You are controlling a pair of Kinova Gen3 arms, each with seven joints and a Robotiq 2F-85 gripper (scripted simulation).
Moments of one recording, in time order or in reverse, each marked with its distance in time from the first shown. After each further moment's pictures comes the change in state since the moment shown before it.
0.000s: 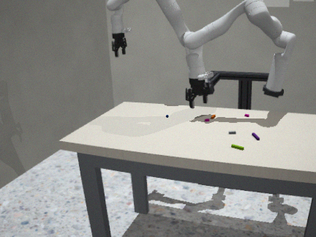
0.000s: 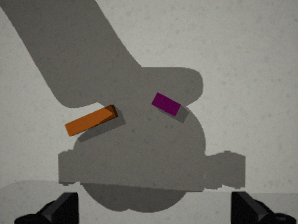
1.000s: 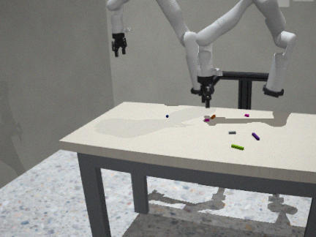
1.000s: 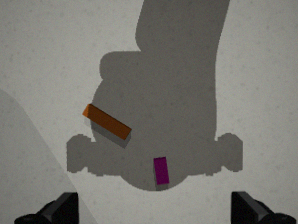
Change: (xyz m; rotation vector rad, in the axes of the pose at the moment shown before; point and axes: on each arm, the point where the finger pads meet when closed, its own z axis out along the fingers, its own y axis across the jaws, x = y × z) left arm 0.052 0.005 -0.014 -0.052 -0.040 -0.944; right arm 0.000 0.000 0.000 0.000 0.000 0.000
